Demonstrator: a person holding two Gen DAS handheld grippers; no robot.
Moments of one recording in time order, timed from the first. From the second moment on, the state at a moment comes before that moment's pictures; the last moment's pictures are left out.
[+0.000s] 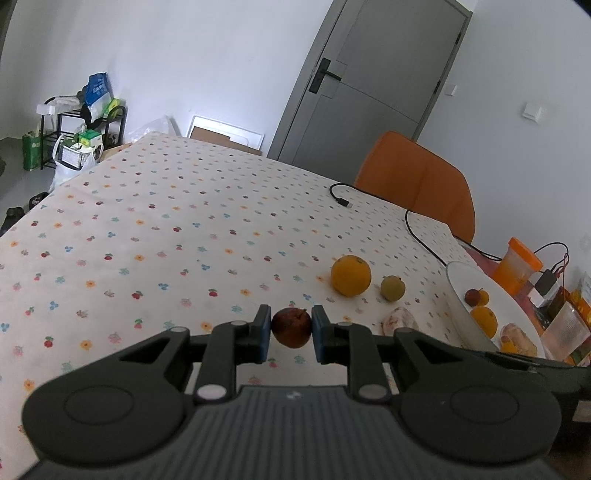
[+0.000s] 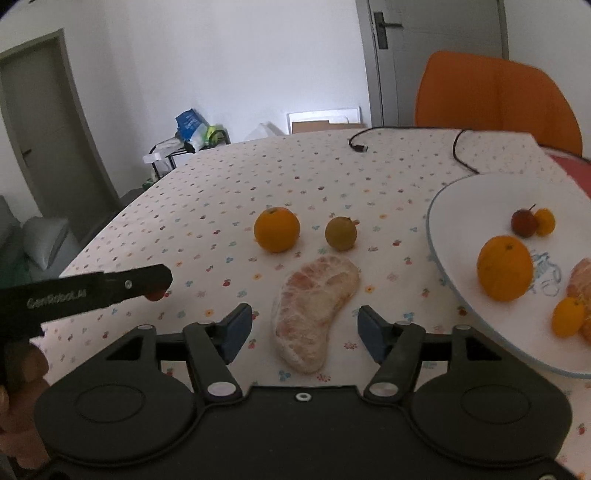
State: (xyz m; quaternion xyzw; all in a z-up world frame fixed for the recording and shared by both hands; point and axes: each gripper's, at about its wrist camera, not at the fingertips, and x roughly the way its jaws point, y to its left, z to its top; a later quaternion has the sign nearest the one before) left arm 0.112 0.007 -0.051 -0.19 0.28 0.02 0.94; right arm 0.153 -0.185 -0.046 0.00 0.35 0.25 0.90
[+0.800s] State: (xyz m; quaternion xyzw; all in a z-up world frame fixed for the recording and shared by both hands) left arm 0.108 0.014 -0.046 -0.19 0.27 0.02 0.94; right arm 0.159 -0.178 -0.036 -0.02 0.31 0.24 0.92
